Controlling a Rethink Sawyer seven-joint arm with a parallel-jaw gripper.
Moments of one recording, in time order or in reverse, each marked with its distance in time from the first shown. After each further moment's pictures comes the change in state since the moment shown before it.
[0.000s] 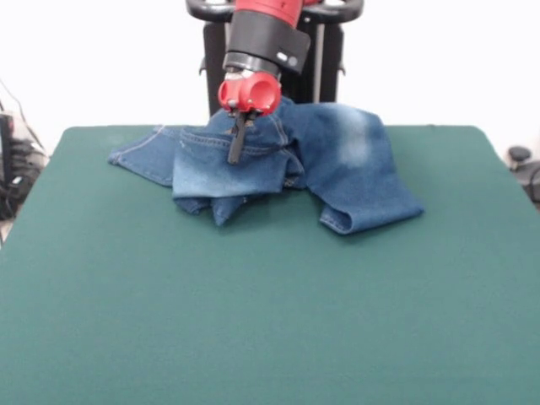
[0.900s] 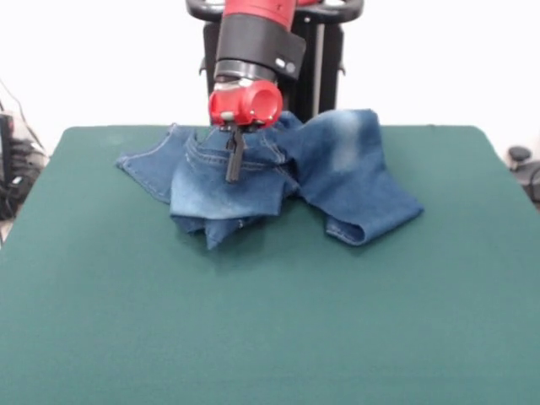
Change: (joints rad) arm -0.037 -0.038 0.000 -0.176 -0.177 0.040 -0.003
